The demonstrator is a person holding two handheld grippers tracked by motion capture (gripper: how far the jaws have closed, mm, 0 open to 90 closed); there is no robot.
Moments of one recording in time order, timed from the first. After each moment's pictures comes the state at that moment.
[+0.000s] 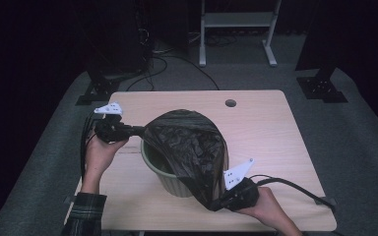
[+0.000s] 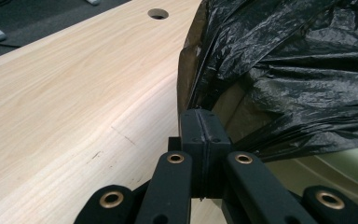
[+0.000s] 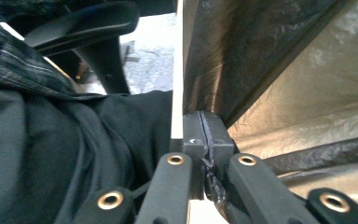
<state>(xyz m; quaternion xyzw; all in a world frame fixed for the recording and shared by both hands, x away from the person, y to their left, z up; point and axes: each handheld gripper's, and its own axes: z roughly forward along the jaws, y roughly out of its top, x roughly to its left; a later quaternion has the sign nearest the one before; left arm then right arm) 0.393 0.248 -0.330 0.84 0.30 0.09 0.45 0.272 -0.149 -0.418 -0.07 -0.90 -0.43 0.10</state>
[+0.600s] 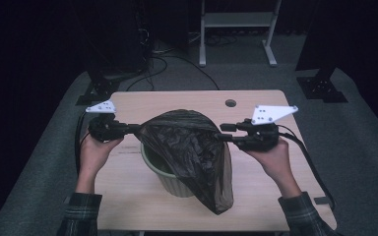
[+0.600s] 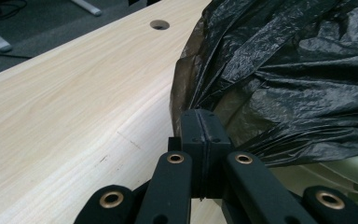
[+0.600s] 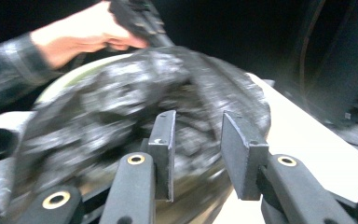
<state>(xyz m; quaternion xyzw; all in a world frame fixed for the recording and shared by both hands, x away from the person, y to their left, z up) 0.389 0.258 -0.320 0.83 0.29 0.10 0.46 0.344 -0.183 -0.300 -0.15 -0.81 -0.56 -0.13</state>
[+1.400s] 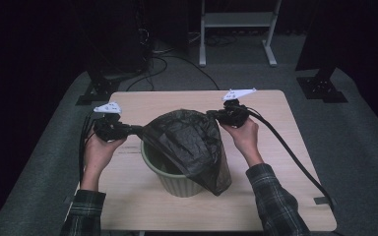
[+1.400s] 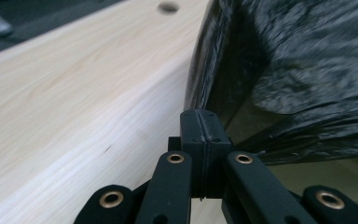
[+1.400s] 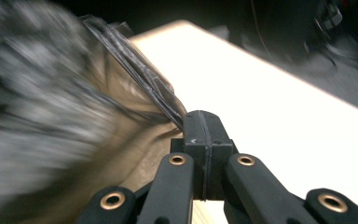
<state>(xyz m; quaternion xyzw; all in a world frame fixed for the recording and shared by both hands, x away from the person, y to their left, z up) 0.404 0.255 -0.341 0.84 0.31 0.09 0.43 0.460 -0.145 -0.367 -0.30 -0.82 -0.48 -0.12</state>
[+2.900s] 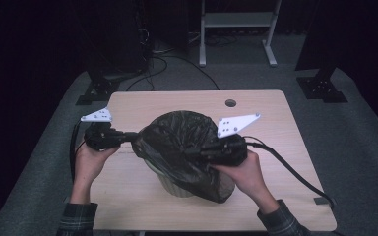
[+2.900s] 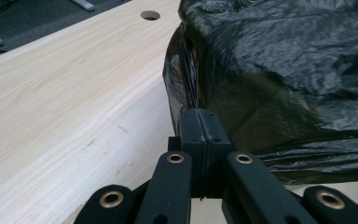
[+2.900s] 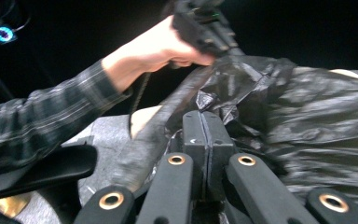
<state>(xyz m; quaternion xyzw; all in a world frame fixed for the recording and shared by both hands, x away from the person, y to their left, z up) 0.364 0.266 -0.329 0.84 0.28 0.09 0.46 0.302 -0.110 -0.302 -0.11 -0.81 -0.57 0.01</state>
